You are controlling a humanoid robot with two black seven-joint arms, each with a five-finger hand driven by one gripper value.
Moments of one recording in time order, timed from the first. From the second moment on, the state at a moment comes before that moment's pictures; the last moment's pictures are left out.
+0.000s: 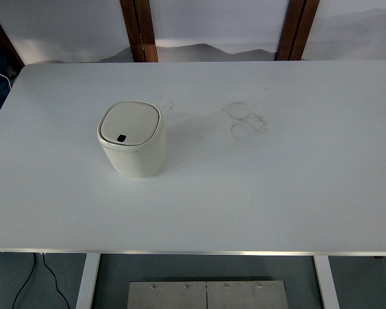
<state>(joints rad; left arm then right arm) -1.97 0.60 0.22 -0.93 -0.15 -0.61 0.21 0.04 0.00 0.22 0.16 -0.38 -0.02 -0.07</state>
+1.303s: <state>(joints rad) -0.96 0.70 -0.73 -0.68 -0.36 -0.45 0.03 0.04 0.00 0.22 0.16 -0.38 -0.02 -0.07</state>
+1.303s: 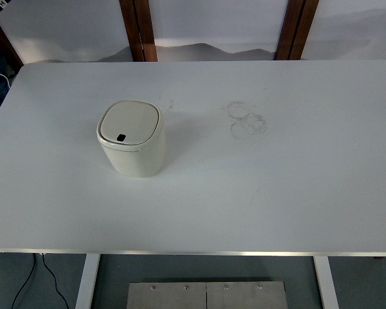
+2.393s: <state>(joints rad) -0.75 0.67 -0.78 -0.68 -0.35 -0.44 -0.09 0.04 0.00 0.22 0.16 -0.38 -0.02 -0.07</state>
